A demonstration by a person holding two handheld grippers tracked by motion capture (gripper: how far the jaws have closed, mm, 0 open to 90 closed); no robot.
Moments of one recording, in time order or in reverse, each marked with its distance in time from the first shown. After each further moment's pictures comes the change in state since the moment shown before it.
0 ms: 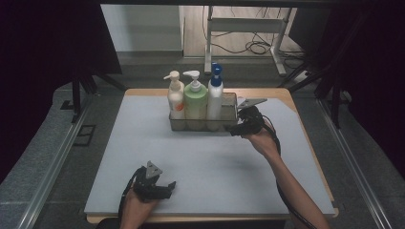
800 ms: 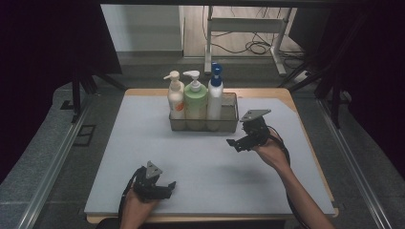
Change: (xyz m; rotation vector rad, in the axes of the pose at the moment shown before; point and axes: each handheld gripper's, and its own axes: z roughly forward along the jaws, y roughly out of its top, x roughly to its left) left arm 0.000 0.000 0.000 -0.001 0.000 -0.001; right arm 0.019 -0.024 -0.025 0.033 0.036 -0.101
